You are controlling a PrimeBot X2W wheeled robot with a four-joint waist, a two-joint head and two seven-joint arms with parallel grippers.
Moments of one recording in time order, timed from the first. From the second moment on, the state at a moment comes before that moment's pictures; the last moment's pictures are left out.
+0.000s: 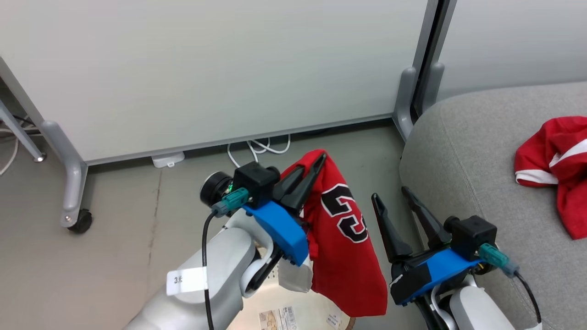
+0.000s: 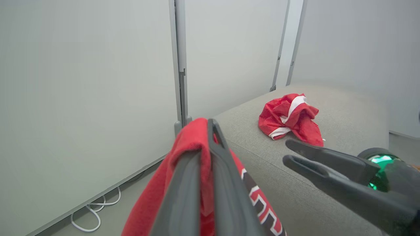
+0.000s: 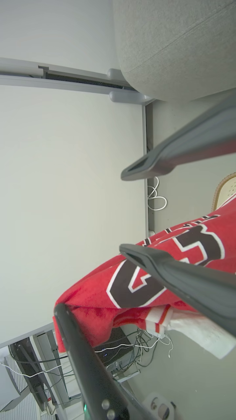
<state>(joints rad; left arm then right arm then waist) -0.66 0.13 -0.89 0.58 -0.68 -0.13 -0.26 -0.25 -0.05 0.23 0.34 0.29 0.13 -0.21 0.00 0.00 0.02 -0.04</state>
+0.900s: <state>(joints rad) -0.72 0.12 -0.96 0.58 -0.75 -0.13 -0.26 -0.35 -0.05 0.39 0.39 0.32 0.13 -0.14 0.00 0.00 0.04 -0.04</state>
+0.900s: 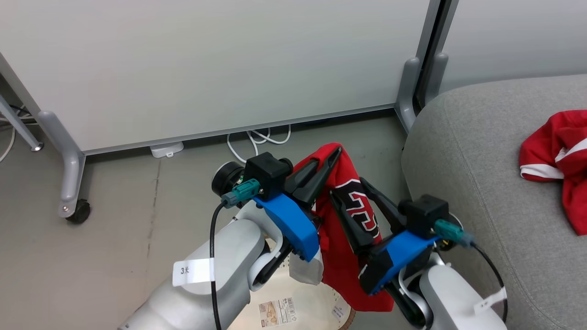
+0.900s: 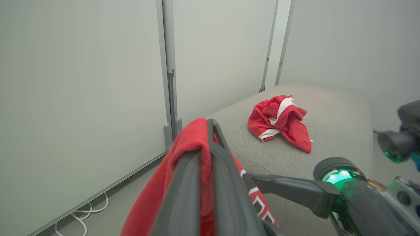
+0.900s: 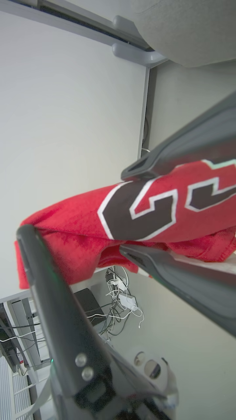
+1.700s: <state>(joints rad) -0.75 0.11 -0.98 0.58 -0.76 -0.13 -0.26 -0.59 -0.05 0.54 0.79 0.46 0.13 -0.19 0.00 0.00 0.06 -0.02</state>
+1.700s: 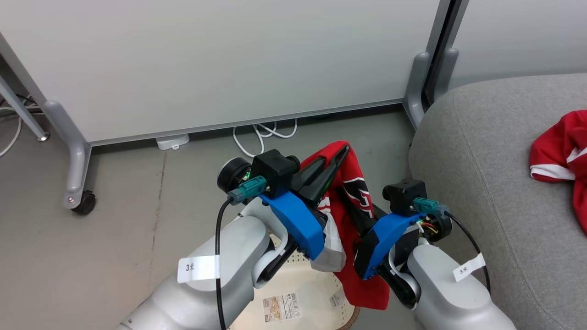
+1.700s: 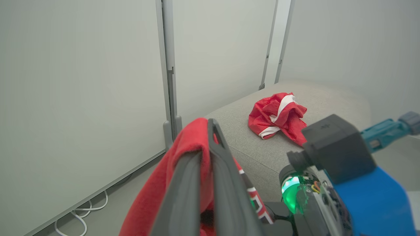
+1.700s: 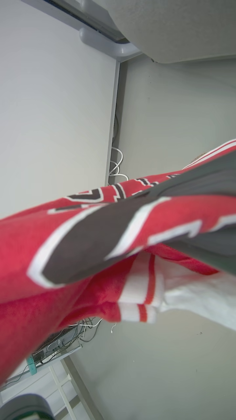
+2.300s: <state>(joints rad) -0.74 0.12 -0.98 0.59 -0.77 -0.13 -0.26 -0.64 -0.05 0.62 0.88 0.56 0.13 -0.24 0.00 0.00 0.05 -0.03</state>
